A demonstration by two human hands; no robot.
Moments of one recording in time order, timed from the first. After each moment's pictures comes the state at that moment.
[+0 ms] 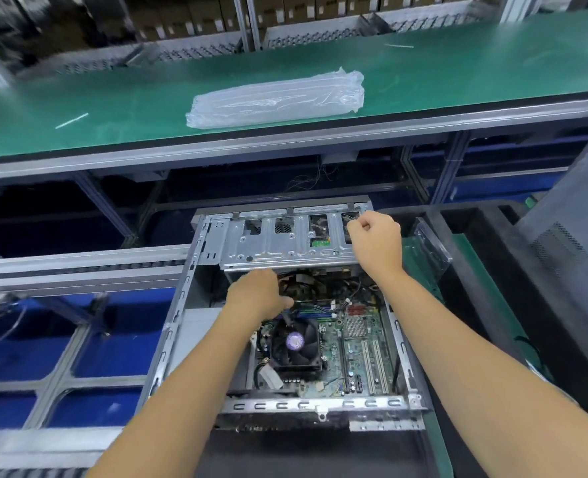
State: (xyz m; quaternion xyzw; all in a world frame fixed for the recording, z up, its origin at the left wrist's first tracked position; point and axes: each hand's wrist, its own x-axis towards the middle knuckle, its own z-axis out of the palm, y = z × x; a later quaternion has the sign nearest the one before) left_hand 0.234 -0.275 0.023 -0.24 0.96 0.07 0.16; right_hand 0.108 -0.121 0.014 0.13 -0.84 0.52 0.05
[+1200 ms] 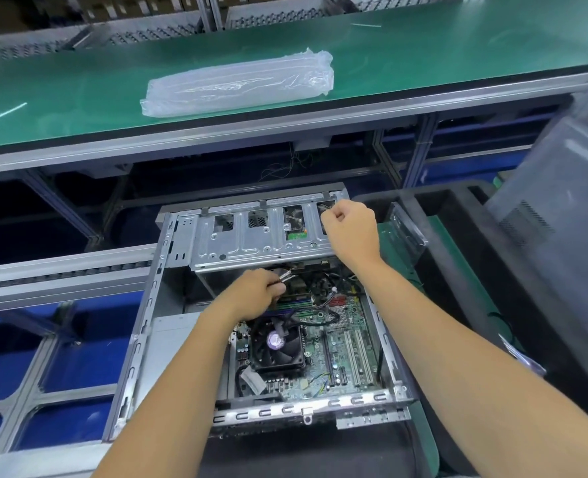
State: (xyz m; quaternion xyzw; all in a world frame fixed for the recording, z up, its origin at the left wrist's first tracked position) left_hand 0.213 -0.287 -0.016 -0.09 0.95 0.25 0.15; right_hand 0.102 -0.125 0.010 0.11 -0.86 0.50 0.04
